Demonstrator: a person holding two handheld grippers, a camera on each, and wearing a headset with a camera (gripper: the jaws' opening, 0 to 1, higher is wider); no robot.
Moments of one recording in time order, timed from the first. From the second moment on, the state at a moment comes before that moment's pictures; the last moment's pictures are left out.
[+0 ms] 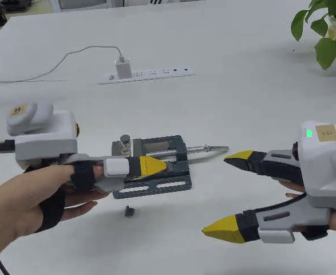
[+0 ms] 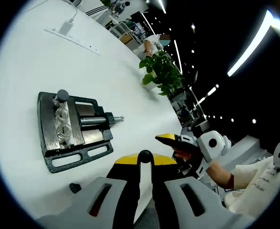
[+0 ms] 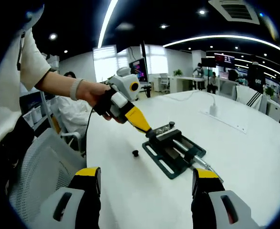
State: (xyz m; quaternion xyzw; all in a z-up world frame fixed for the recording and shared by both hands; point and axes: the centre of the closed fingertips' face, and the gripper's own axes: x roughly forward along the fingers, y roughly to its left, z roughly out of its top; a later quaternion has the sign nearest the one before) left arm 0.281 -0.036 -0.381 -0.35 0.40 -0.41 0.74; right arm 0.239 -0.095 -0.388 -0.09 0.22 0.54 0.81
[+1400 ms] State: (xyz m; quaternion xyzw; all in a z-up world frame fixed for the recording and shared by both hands) left arm 0.240 -0.033 -0.341 -0.55 0.37 -0.45 0.59; right arm 0.233 -0.031 -0.333 -0.04 0.11 0.61 0.79
